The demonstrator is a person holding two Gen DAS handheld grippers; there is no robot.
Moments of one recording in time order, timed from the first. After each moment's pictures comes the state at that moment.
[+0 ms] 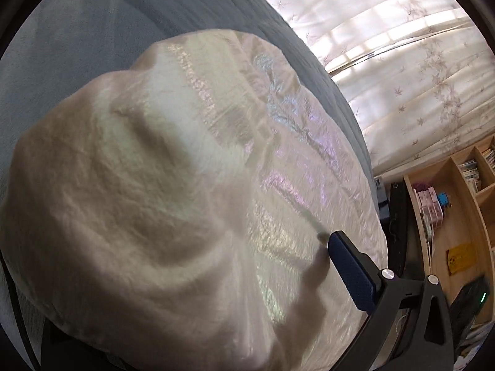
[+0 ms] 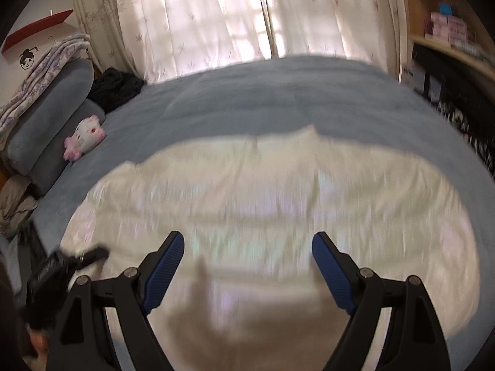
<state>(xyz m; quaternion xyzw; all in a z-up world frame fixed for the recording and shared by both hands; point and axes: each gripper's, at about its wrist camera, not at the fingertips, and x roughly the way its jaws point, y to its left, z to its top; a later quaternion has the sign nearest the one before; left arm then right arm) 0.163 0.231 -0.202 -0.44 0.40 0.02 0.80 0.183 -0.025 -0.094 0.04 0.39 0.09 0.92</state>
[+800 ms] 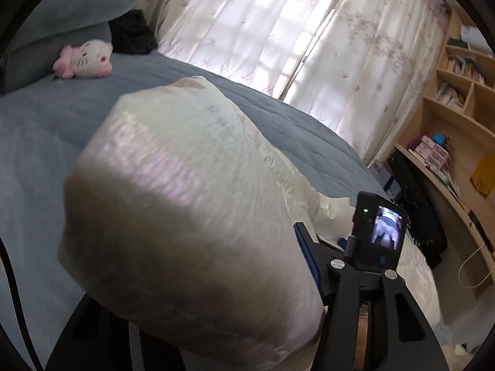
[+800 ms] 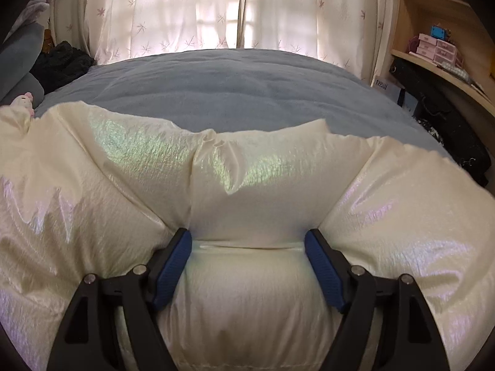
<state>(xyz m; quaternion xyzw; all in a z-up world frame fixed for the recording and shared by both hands) 0.156 0.168 -0.117 -0.22 0.30 0.01 0.93 0.268 0.013 -0.202 -0.02 0.41 -0.02 0.91</state>
